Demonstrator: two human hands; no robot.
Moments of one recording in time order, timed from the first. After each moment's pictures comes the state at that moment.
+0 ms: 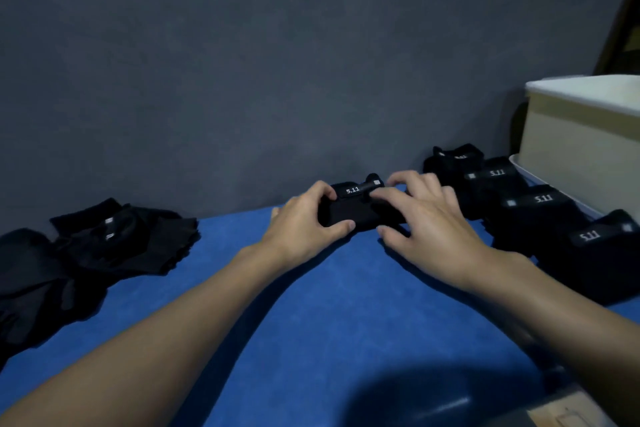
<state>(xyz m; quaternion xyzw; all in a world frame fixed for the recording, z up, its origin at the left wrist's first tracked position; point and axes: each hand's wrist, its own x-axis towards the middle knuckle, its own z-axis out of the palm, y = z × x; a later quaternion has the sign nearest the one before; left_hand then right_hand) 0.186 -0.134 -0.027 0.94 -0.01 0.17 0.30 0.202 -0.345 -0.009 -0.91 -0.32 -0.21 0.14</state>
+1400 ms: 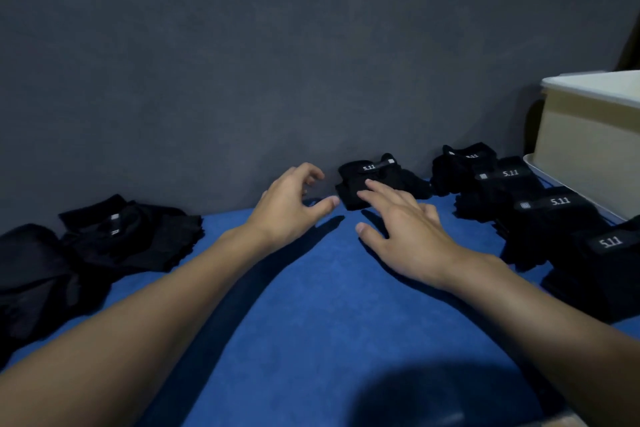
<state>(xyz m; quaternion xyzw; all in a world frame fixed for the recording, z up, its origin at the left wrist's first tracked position) 0.182 -0.105 -0.010 0.93 0.00 0.20 0.31 0.201 -0.310 -0.017 -0.92 -0.31 -0.06 0.22</state>
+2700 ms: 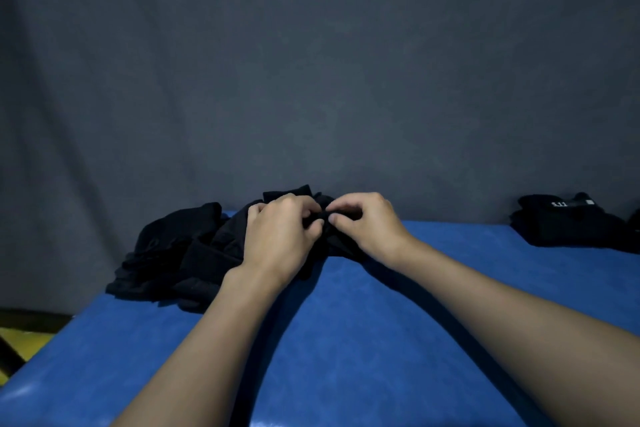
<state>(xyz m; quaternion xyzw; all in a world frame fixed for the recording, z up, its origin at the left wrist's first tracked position) 0.017 0.061 0.004 0.91 0.23 0.33 0.13 0.133 -0.044 -0.004 -0.79 -0.40 -0.01 0.45</state>
